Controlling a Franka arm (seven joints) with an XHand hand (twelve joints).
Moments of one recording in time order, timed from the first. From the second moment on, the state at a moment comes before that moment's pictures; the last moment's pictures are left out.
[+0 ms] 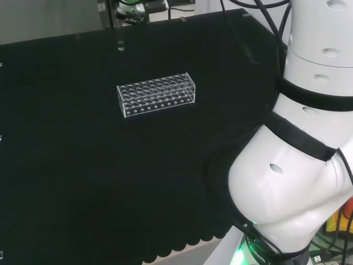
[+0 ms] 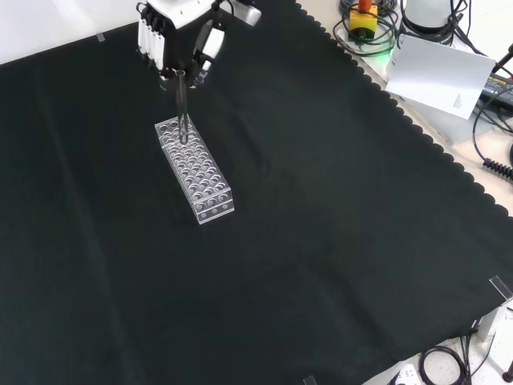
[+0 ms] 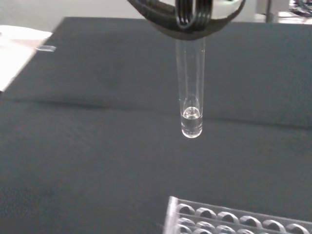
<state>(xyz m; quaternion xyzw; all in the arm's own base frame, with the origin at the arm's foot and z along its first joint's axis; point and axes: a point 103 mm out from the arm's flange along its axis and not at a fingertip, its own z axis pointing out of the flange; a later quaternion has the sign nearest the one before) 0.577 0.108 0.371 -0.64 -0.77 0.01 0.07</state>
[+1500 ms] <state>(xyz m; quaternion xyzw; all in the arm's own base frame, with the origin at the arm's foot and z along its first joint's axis) 0.565 -0.064 0.384 -0.75 -0.66 0.11 0.00</state>
